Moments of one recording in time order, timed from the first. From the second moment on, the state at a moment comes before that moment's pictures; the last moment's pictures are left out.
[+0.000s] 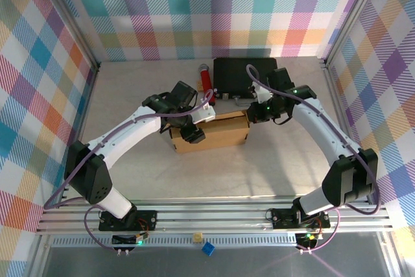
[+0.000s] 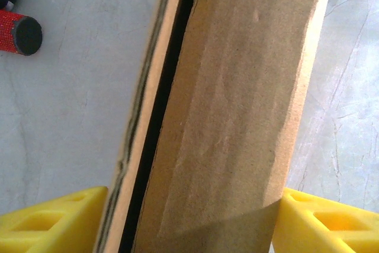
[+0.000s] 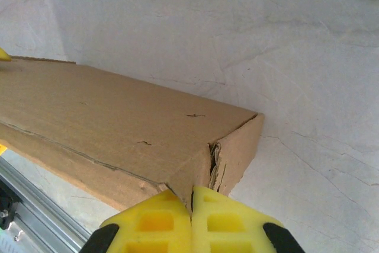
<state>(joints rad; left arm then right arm) -0.63 1.57 1.35 -0.87 0.19 0.52 0.35 1.47 1.32 -0.93 -0.39 0.08</state>
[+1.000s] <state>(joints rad) -0.59 1.65 1.44 -0.91 0.17 0.46 0.39 1.35 1.07 -0.52 -0.30 0.21</state>
